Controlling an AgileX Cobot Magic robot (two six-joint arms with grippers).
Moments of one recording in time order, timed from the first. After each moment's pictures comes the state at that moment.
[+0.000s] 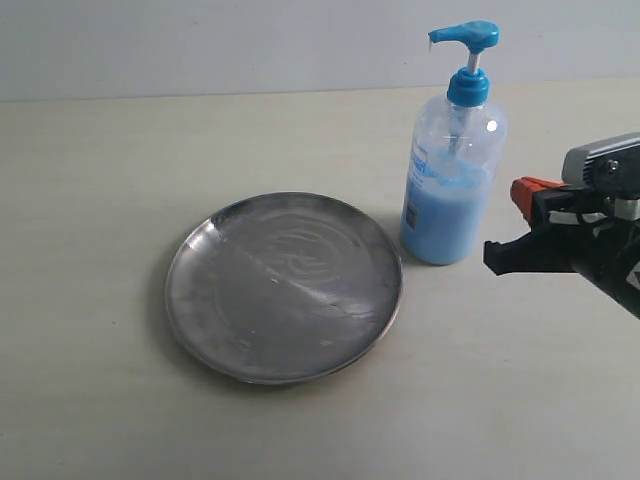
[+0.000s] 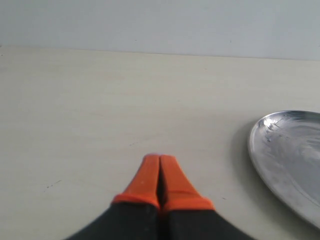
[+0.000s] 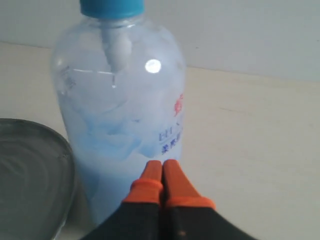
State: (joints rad) left arm -0.10 0.01 0.00 0.10 0.37 -0.15; right arm 0.29 1.60 -0.21 -0.02 -1.00 -0.01
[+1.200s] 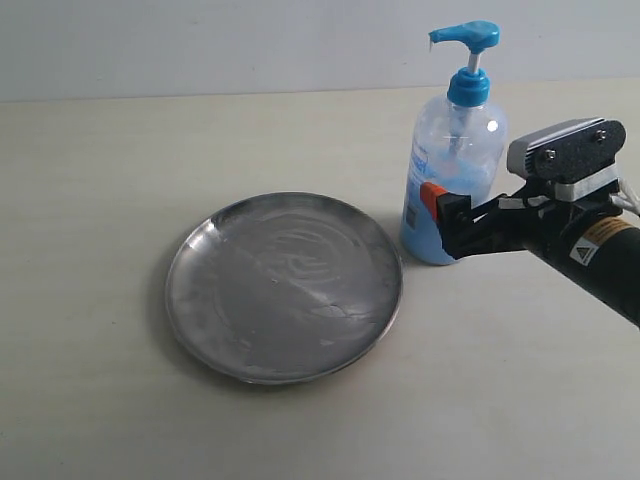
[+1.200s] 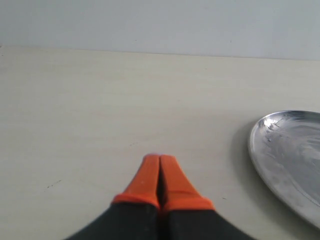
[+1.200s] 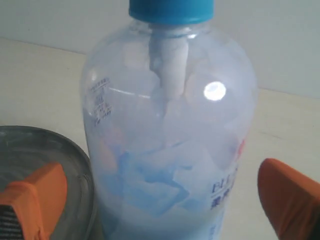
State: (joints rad) left arm -0.10 0.01 0.00 0.10 0.37 -0.15; right arm 0.29 1.78 -0.35 -0.13 -1.07 0.00
